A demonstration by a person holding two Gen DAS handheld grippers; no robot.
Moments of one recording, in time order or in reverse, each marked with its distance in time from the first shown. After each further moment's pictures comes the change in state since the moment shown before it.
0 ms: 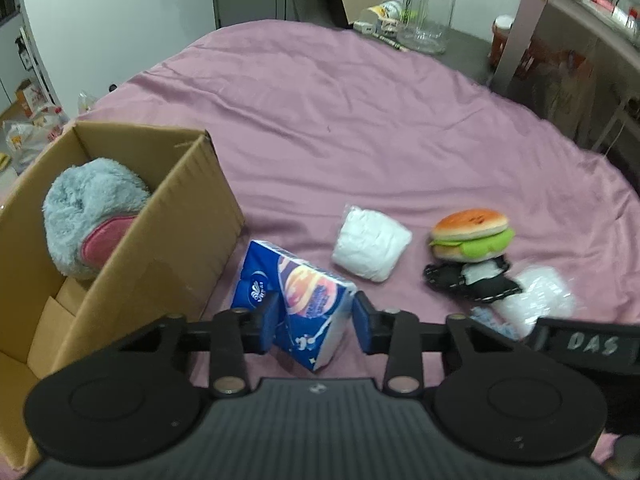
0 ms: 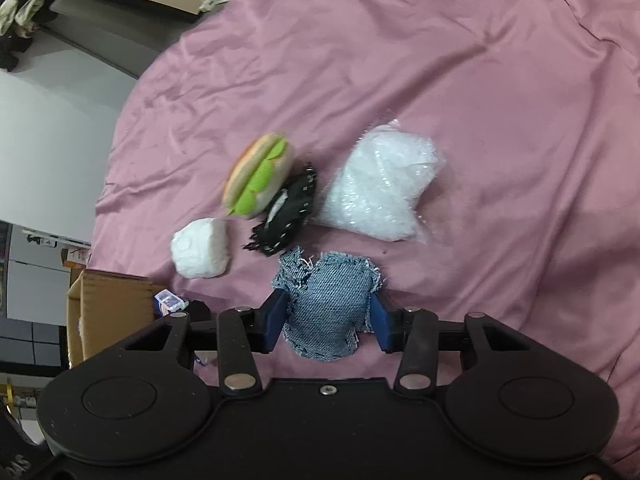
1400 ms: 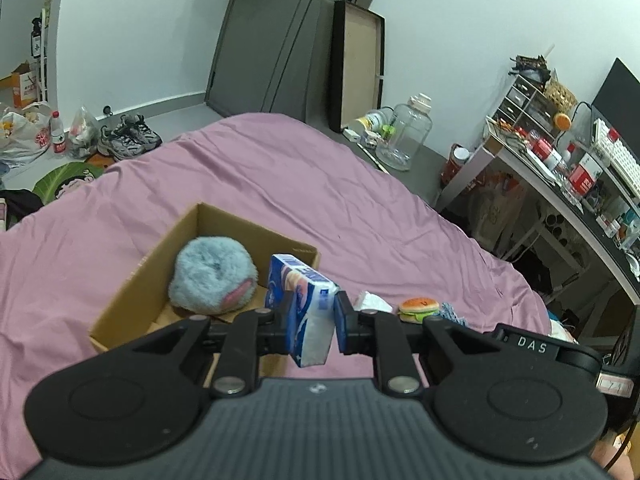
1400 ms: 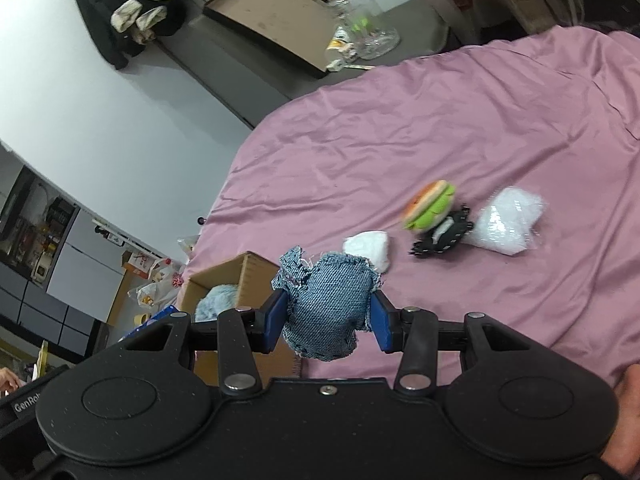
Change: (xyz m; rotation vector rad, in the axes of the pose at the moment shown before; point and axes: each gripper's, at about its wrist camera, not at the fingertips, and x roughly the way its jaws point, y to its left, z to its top) left arm -0.155 0.141 0.007 -0.152 -0.201 -0.241; right arm -0.080 0.086 -0.059 -0.194 -0.222 0.174
